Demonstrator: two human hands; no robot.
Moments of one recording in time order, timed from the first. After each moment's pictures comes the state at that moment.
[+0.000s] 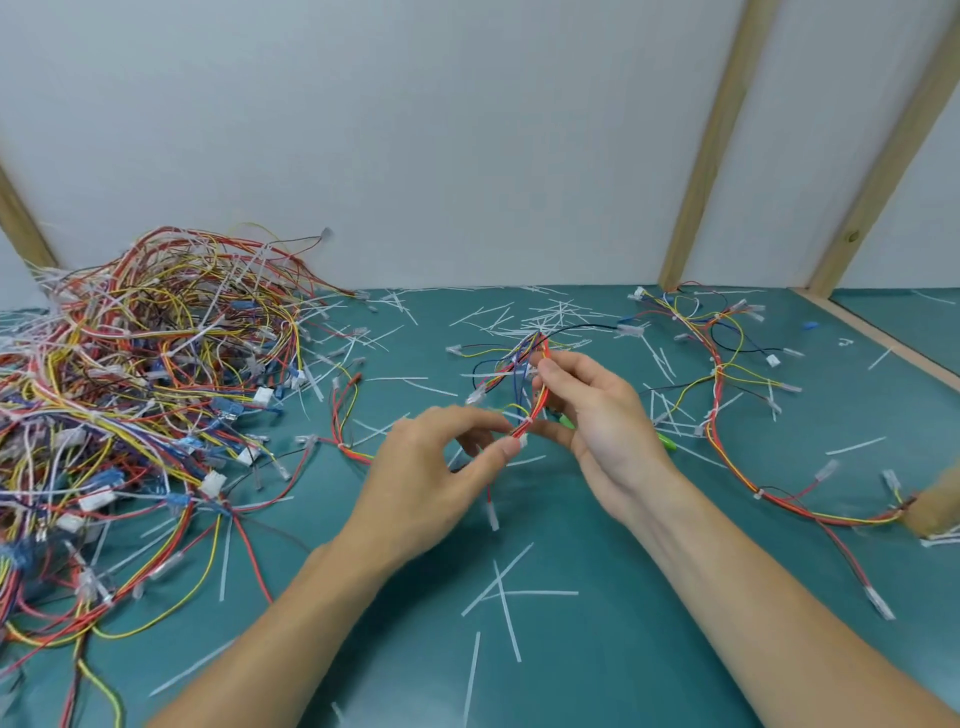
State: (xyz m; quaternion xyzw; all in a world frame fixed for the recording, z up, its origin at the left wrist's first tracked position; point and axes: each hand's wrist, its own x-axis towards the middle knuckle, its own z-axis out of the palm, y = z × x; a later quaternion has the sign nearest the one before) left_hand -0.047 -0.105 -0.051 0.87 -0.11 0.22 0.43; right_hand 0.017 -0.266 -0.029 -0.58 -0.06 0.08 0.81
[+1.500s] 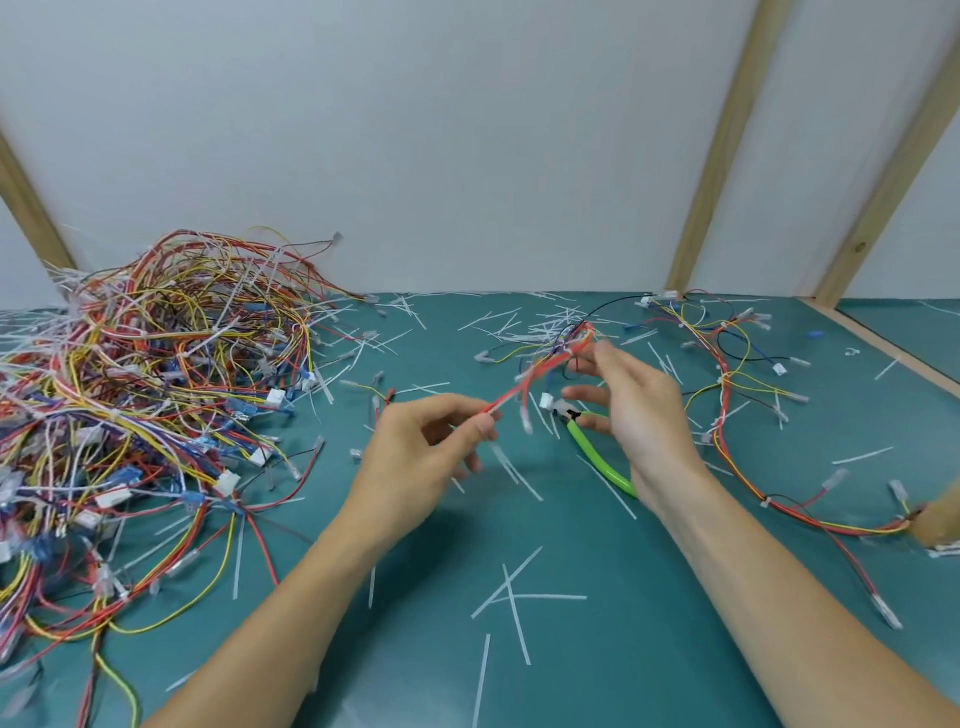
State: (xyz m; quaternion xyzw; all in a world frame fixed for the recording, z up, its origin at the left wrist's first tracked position) left_hand -0.040 -0.090 -0.048 0.78 -0.04 0.15 0.61; right_hand 0.035 -0.283 -0.030 -0.67 -0.02 -0.04 0.75
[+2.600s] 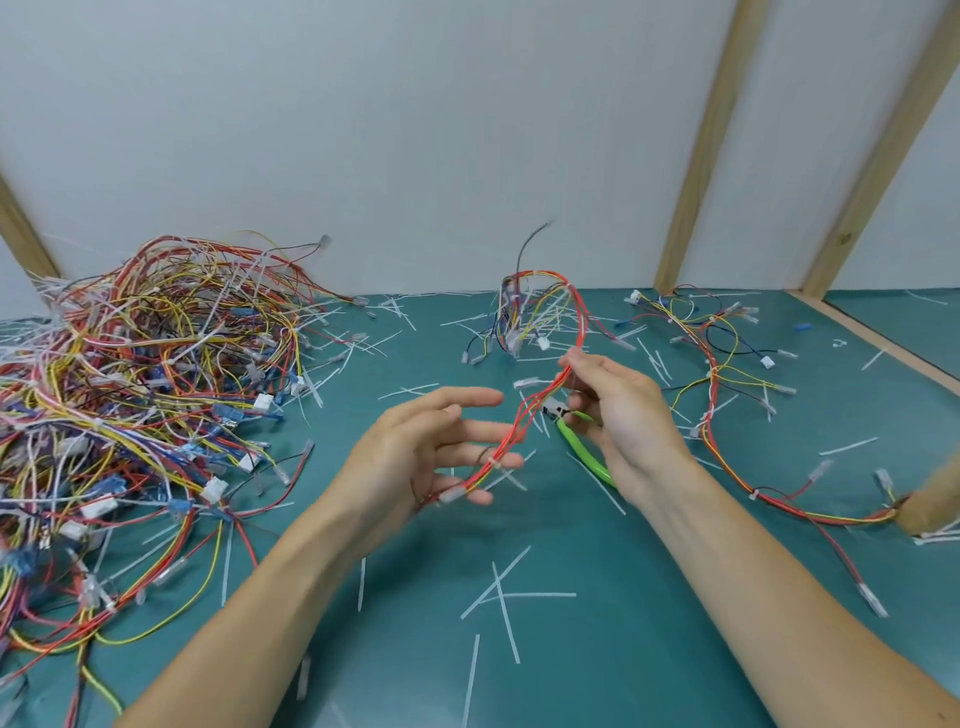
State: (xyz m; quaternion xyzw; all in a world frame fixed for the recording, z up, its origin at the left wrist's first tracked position) left_hand -0.043 -0.085 -0.035 0.62 -0.08 -0.09 0.78; right_hand 0.030 -0.281 -0.024 -0.60 0.00 0.04 0.80
